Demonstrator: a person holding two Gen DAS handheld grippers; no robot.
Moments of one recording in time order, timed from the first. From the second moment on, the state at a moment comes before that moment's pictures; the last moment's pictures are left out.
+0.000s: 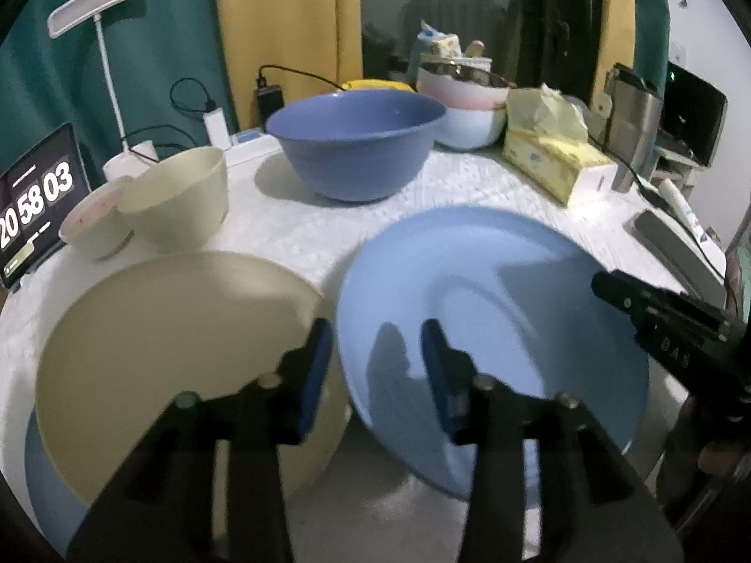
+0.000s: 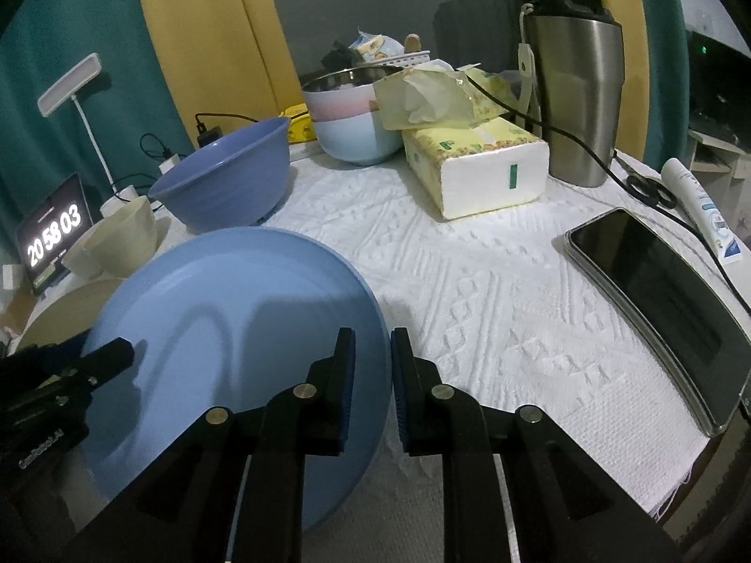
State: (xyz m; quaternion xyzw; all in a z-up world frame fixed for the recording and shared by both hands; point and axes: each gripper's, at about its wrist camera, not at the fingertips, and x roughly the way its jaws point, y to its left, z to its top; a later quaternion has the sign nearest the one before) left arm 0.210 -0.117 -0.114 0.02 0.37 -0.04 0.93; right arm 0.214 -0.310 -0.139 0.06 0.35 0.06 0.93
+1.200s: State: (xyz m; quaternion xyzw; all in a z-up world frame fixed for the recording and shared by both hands) left arm 0.140 0.001 -0.060 -0.04 0.28 0.03 0.96; right arm 0.174 -0.251 -0.113 0.00 0.34 0.03 0.94
